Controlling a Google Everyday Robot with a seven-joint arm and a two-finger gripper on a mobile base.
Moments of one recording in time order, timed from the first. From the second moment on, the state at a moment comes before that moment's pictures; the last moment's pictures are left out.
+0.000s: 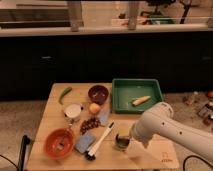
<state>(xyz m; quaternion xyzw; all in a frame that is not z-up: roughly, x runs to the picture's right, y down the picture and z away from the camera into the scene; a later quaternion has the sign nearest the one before) 0.143 0.256 0.715 -0.20 -0.27 -0.53 0.78</state>
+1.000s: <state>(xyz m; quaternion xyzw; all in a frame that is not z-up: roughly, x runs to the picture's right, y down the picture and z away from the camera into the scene) 0.148 0.274 0.739 -0.22 -0.26 -0.53 0.78</state>
